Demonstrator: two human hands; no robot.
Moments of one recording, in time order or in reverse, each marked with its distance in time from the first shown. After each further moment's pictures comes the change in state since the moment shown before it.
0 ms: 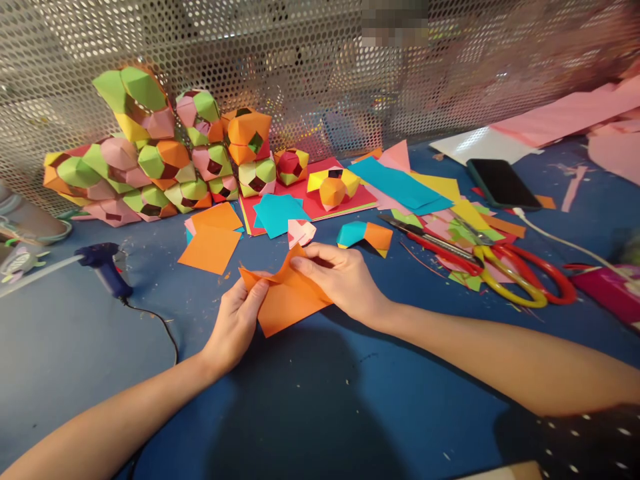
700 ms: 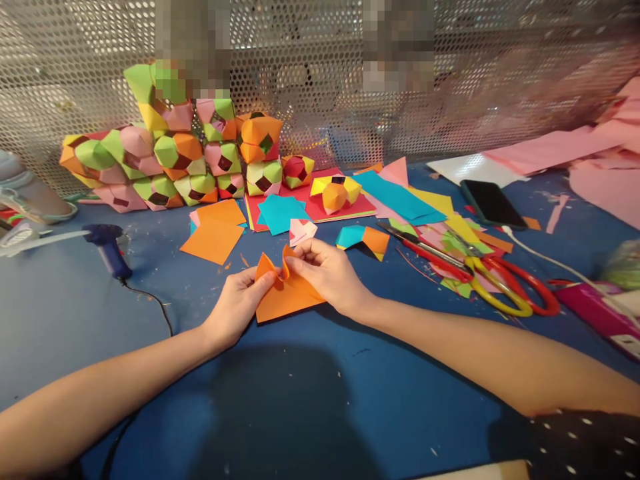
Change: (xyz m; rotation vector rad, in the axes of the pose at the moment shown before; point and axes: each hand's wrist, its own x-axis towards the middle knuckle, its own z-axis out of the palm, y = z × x) left_hand 0.006 -0.013 0.004 -0.202 -0.098 -0.103; right_hand 0.003 0.017 0.013 0.170 -0.092 0.045
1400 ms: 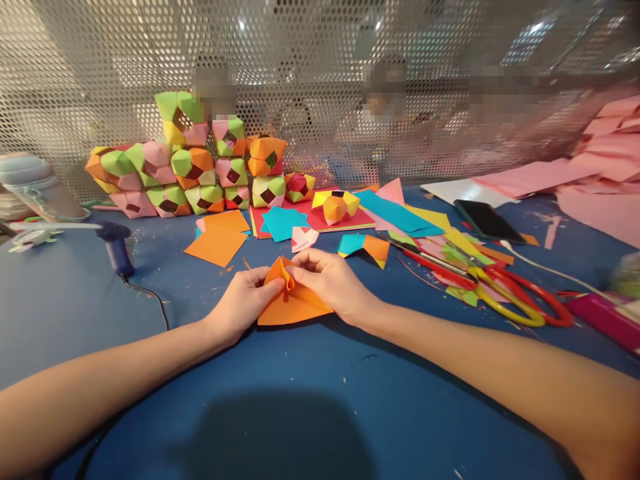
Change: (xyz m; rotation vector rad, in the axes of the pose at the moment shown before) left_hand 0.000 -0.001 0.005 0.138 -0.047 0.036; right_hand -0.008 0.004 0.003 0.065 -0.099 0.020
